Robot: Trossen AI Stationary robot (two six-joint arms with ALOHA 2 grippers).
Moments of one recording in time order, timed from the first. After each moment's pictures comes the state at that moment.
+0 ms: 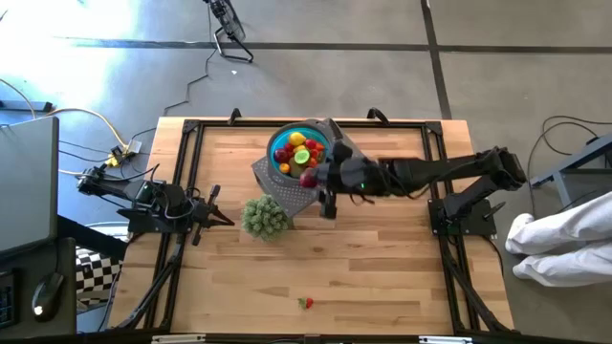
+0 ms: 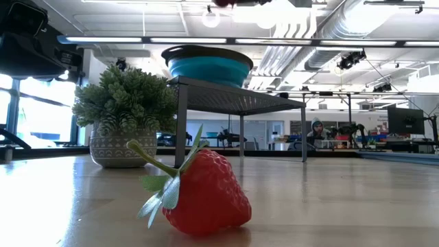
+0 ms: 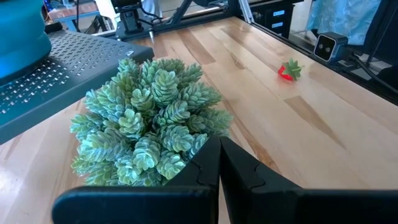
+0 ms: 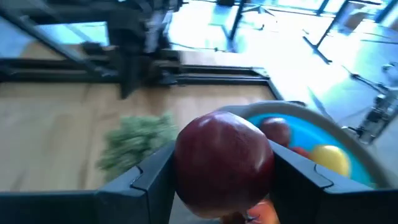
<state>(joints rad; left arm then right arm) -0.29 0.02 0.14 -0.37 -0.04 0.13 0.11 1.53 1.41 -0.33 0.33 0.00</state>
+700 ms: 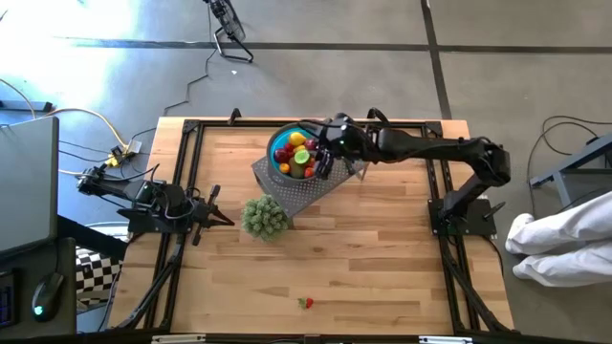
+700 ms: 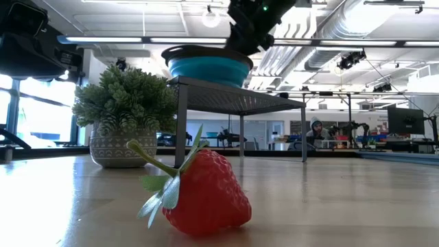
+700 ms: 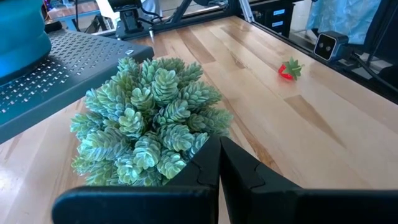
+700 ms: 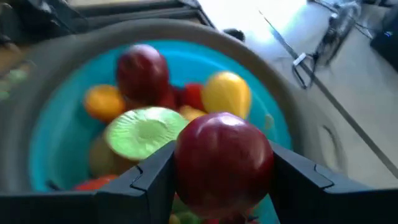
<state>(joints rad) -0.29 0.02 0.14 -0.38 -0.04 0.13 -0.22 1.61 1.41 -0.42 0.24 0.03</state>
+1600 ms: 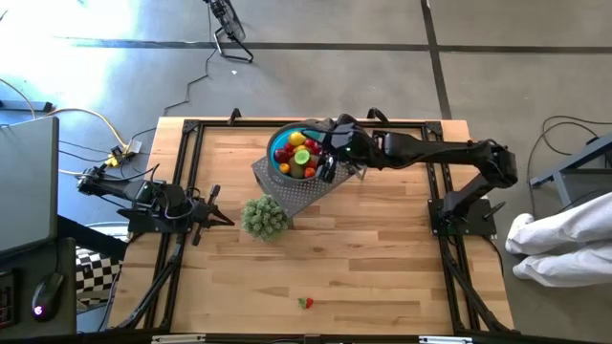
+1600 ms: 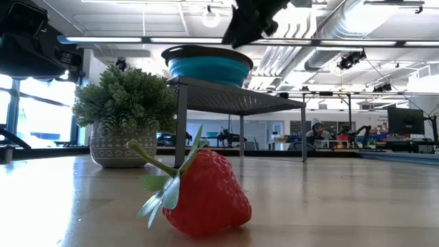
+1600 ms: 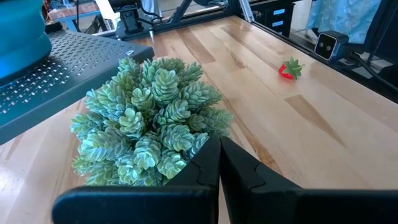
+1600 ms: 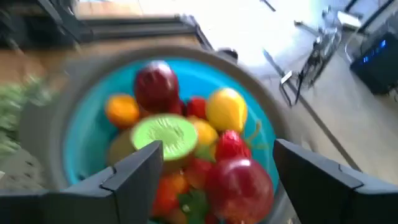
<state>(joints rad) -0.29 0.02 0.14 -0.38 -0.05 0.13 -0.15 1.57 1.41 -0.44 0.34 -0.01</state>
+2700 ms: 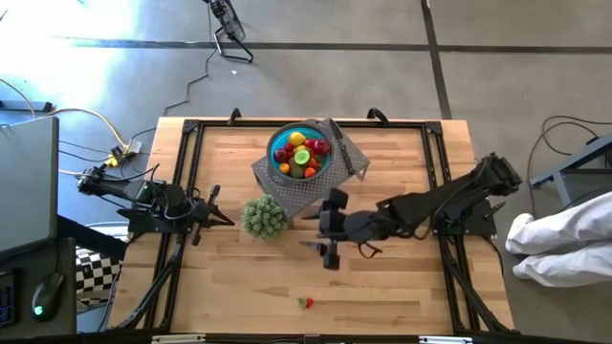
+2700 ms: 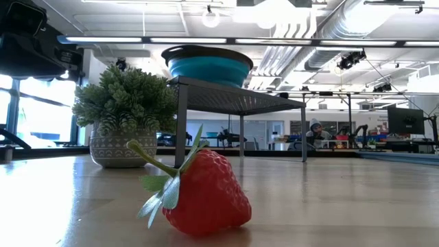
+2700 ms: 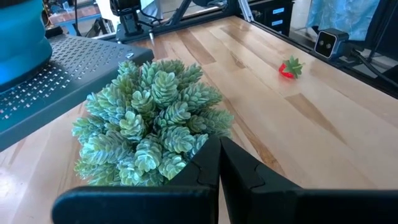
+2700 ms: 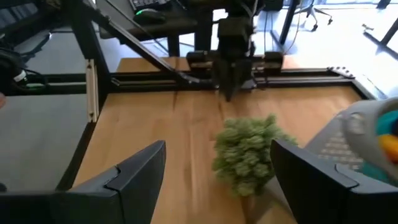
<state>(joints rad) -0.29 0.02 0.14 -0.37 -0.05 0.15 0.38 1.60 1.42 -0.24 0.39 0.21</state>
